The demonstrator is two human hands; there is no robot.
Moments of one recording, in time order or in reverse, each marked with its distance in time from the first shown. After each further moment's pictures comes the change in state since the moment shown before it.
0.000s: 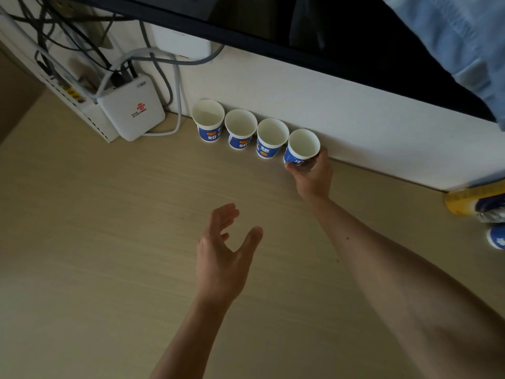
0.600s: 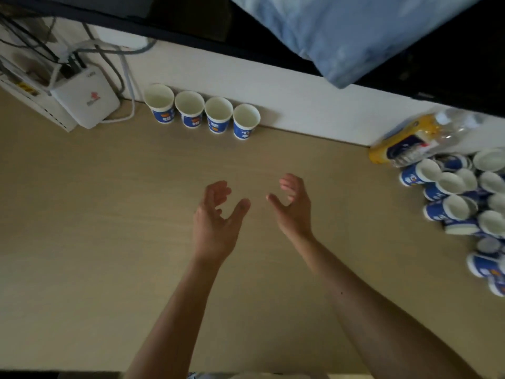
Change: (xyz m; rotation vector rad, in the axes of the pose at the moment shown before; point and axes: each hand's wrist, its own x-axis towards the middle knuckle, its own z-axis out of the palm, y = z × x) left_hand -0.060 0.040 0.031 0.000 -0.145 -0.012; right_hand -0.159 -0.005 -0.132 -0.015 -0.046 0.068
